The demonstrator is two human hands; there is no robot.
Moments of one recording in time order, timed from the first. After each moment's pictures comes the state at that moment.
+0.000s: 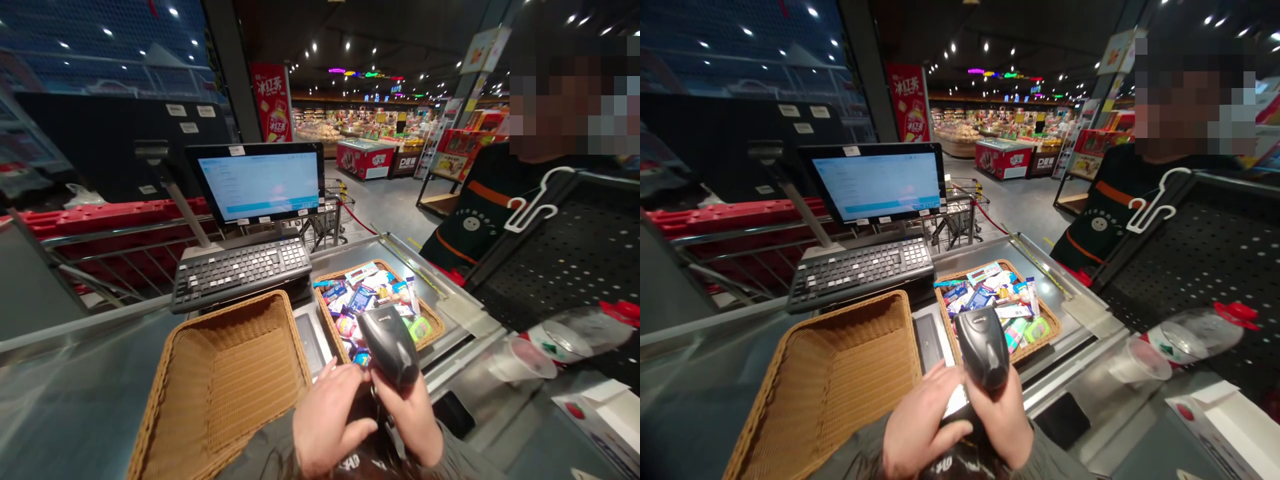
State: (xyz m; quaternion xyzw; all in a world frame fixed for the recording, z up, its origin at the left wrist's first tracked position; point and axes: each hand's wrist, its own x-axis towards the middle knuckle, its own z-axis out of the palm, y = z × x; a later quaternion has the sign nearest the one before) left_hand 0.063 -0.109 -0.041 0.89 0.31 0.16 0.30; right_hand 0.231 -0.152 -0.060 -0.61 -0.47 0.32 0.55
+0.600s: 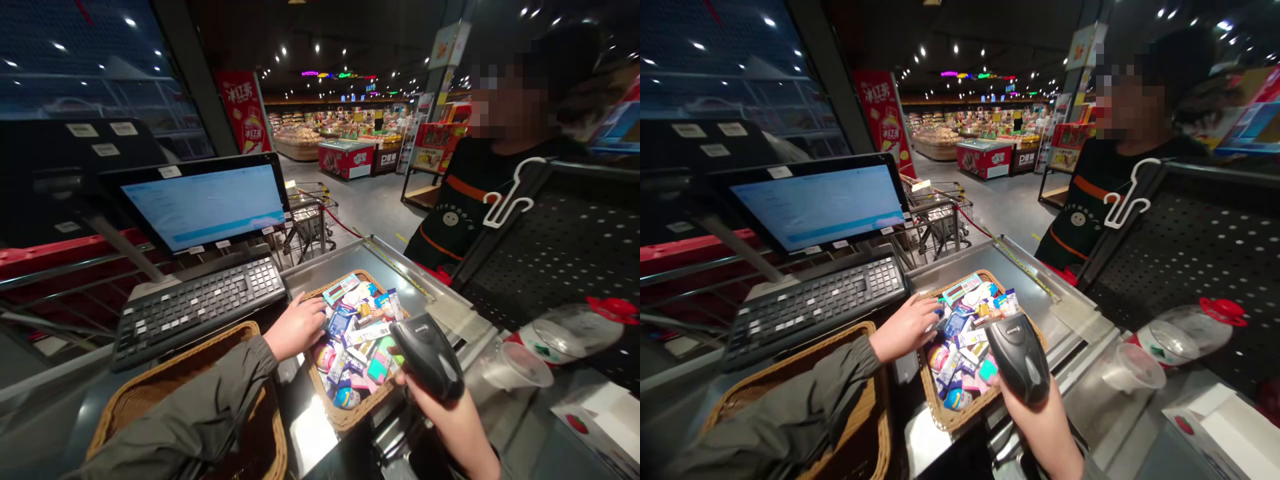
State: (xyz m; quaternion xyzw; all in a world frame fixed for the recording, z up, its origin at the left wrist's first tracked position) left_hand 0.111 0.077 -0.040 0.98 0.21 0.06 0.04; right_hand 0.332 -0.130 -0.073 -0.67 -0.39 0.24 0.59
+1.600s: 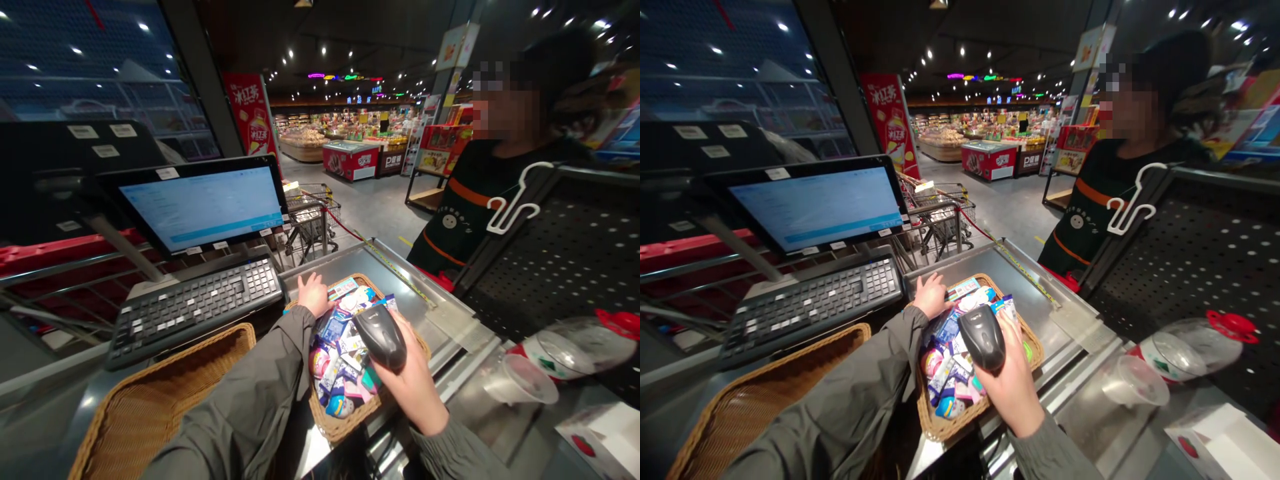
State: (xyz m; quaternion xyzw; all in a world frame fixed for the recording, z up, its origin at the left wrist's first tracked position) left_hand 0.191 0.156 -0.104 0.89 0.46 0.03 -0.01; right_hand 0.345 -0.074 -0.066 -0.63 -0.61 0.12 0.47
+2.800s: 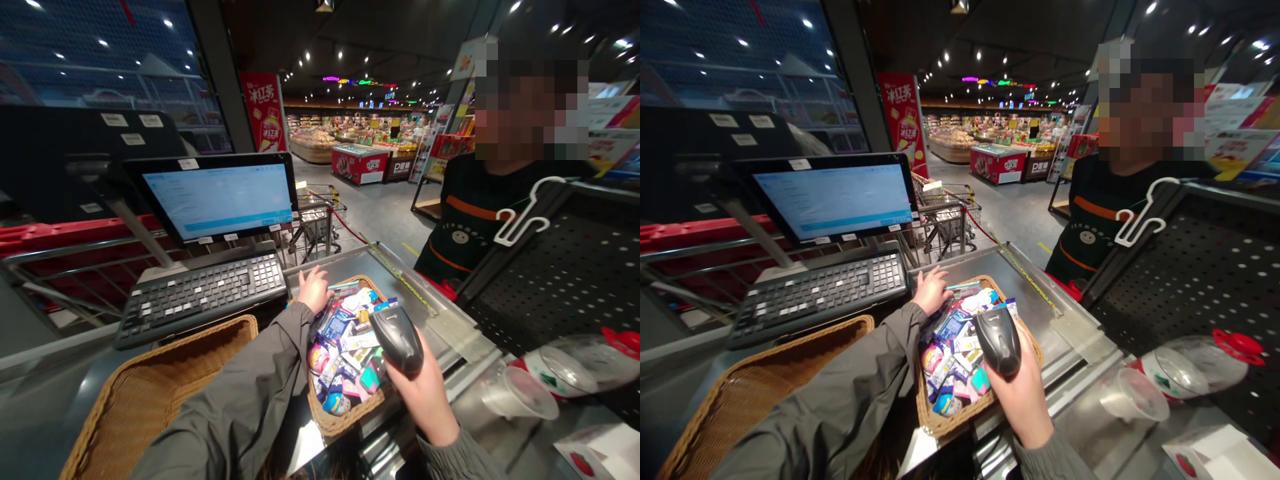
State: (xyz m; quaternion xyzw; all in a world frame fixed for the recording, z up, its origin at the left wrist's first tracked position) left_hand 0.183 0.152 -0.088 0.87 0.47 0.12 0.06; right_hand 0.353 -0.085 -0.067 -0.64 -0.56 0.13 0.50
